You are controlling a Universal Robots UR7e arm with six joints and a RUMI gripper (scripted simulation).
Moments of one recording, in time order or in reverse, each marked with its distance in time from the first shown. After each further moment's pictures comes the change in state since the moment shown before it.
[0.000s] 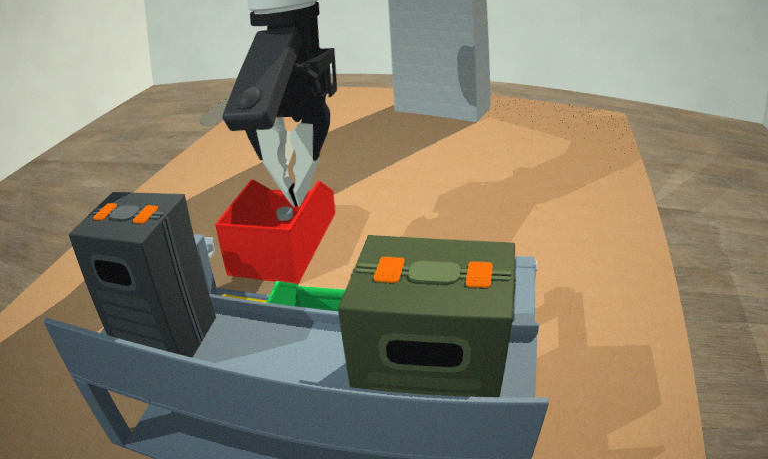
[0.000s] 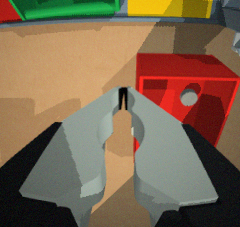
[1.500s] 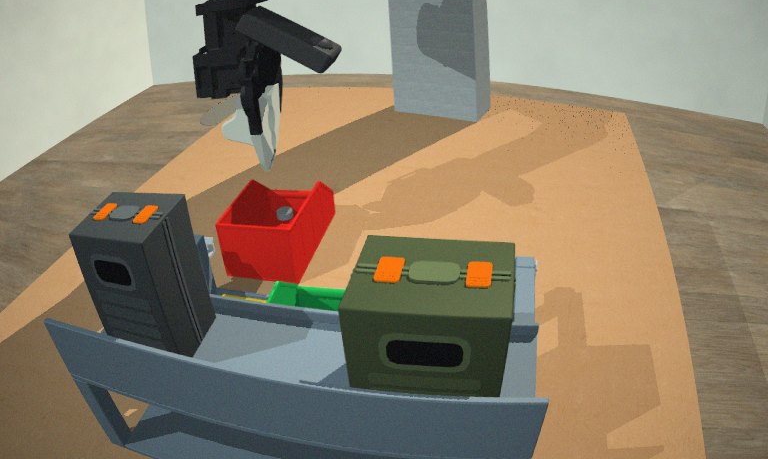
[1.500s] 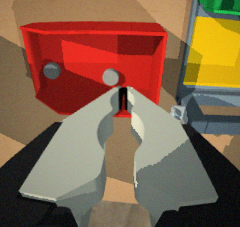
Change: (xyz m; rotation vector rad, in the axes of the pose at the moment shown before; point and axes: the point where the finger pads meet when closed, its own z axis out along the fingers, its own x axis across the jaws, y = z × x) arm 0.047 0.045 -0.020 0.001 0.001 -1.597
